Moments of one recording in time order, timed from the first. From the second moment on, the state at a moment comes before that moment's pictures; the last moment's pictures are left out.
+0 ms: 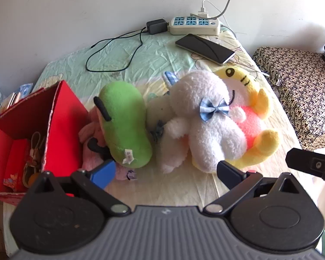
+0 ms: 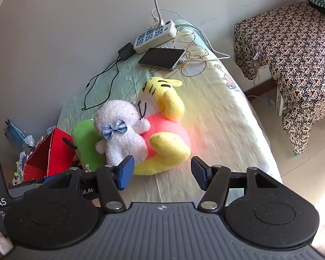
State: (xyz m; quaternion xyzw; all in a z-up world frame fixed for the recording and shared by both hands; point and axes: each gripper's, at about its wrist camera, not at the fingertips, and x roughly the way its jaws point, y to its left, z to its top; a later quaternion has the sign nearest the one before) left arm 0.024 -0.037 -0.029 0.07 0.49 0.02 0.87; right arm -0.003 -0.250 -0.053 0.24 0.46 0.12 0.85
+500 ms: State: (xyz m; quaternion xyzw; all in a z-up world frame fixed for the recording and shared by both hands) left arm 0.026 -0.021 -0.047 0.04 0.51 0.06 0.86; right arm 0.012 -0.238 -0.064 0.24 0.47 0.16 0.83
